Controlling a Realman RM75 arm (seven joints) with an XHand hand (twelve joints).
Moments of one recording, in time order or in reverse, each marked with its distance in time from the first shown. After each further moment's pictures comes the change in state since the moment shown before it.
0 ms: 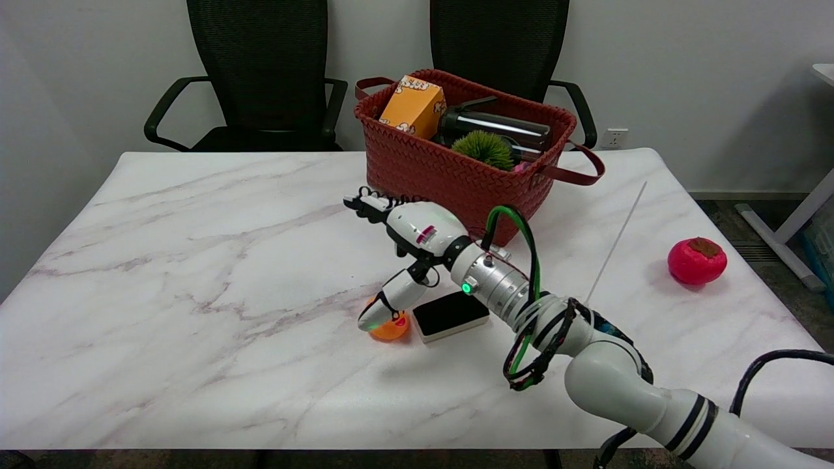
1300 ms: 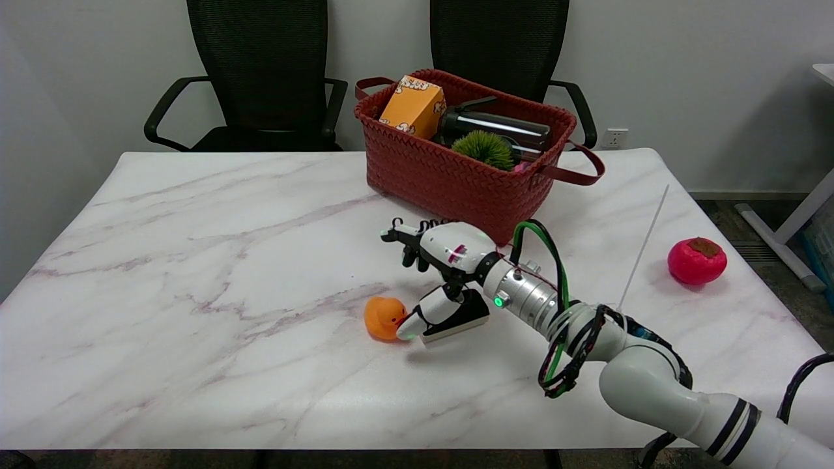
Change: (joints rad) arm -0.082 0.110 0.056 0.016 0.005 -0.049 -0.001
